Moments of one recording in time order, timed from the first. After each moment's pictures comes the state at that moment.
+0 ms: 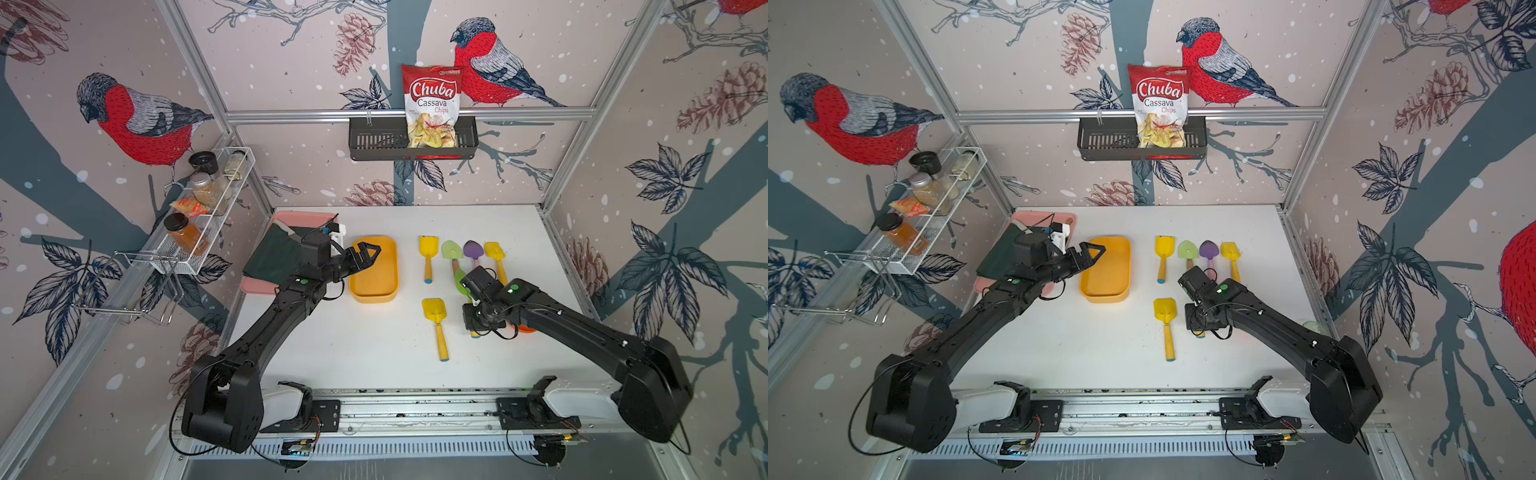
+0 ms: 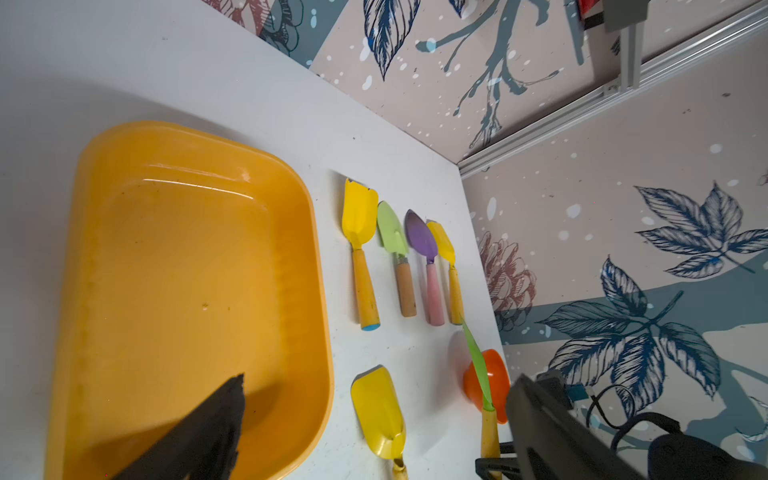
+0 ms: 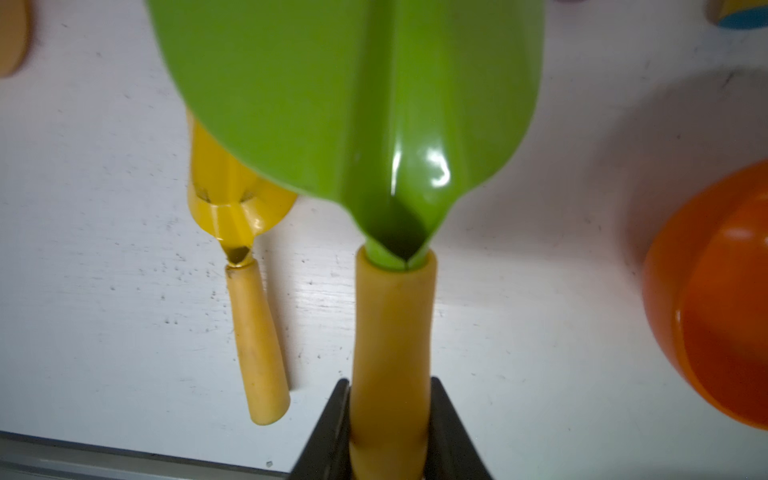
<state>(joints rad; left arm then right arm) -0.25 1.27 0.86 -0.08 0.47 -0.67 0.72 1.30 0.88 -0.93 0.06 0.56</state>
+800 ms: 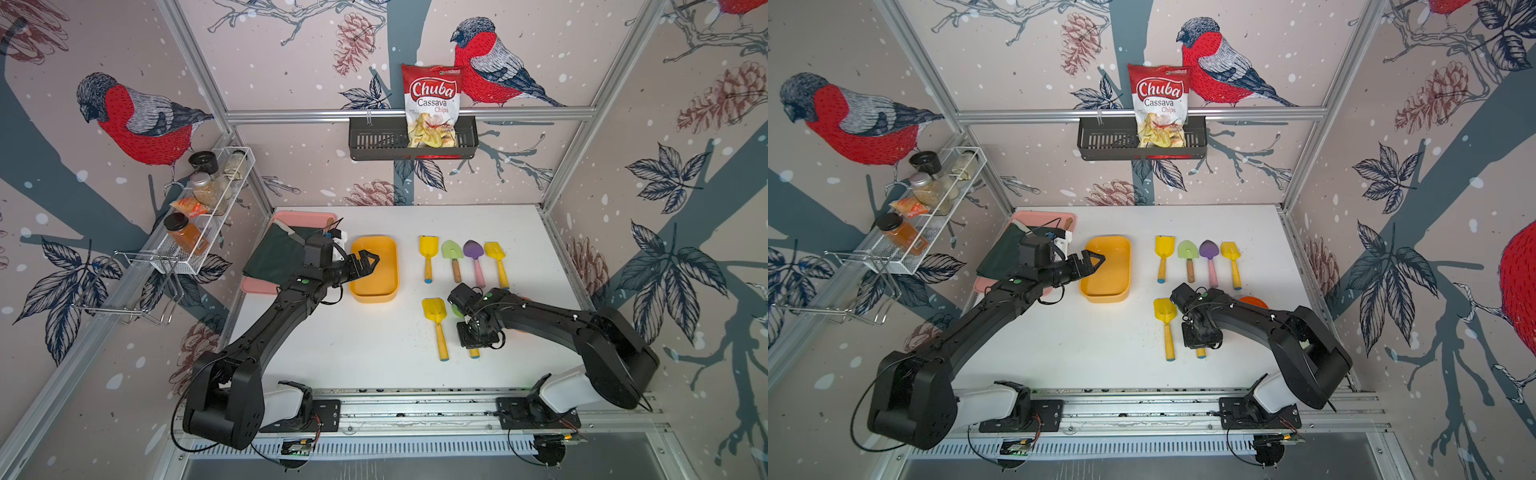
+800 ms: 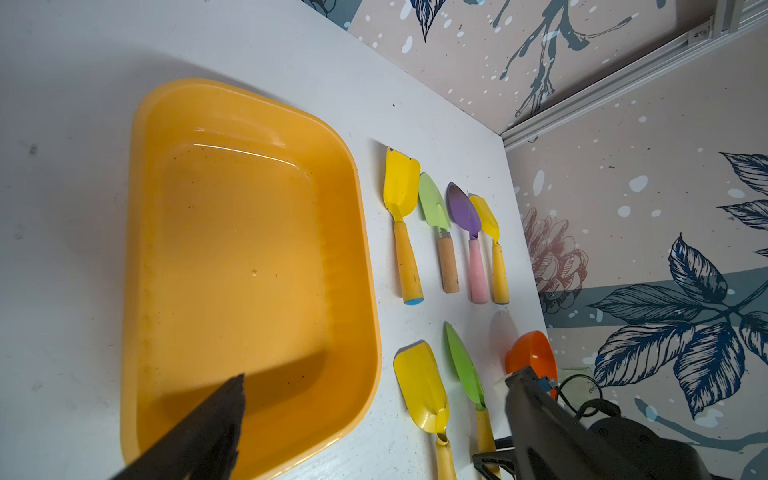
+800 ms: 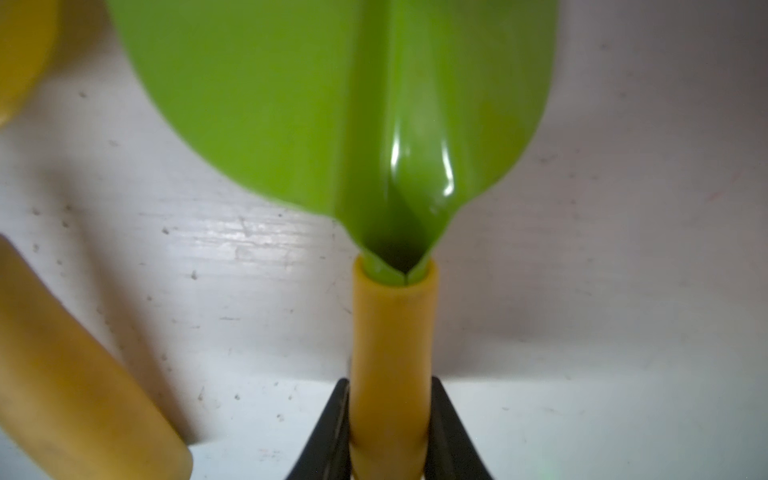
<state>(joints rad) -0.25 1.28 0.85 -0.16 0.45 -0.60 0.76 1.49 0.78 -0.84 0.02 0.59</state>
